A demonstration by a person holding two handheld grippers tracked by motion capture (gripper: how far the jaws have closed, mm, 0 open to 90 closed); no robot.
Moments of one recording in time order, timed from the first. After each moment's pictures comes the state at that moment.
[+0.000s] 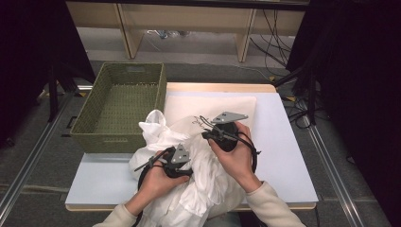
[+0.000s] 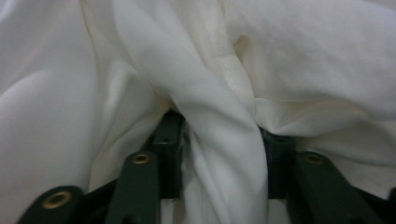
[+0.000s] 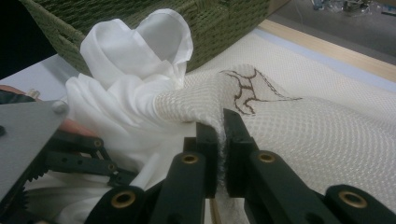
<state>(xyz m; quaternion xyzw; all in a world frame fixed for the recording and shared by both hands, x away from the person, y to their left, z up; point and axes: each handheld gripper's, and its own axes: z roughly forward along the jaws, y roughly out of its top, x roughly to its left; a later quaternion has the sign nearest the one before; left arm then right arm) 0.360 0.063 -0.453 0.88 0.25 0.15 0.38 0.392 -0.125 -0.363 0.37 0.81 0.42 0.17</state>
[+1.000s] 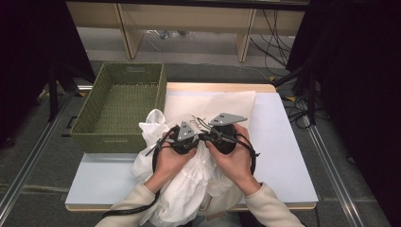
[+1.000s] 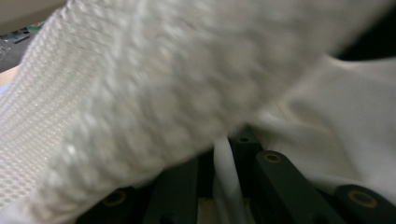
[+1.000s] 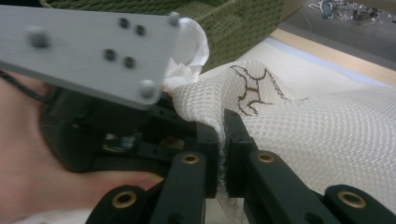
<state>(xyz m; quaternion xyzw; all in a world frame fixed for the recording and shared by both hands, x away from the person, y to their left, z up) 0.408 0.043 -0.434 0.81 0.30 0.20 0.46 0.384 -0.120 -0.359 0.36 0.81 0.44 0.16</state>
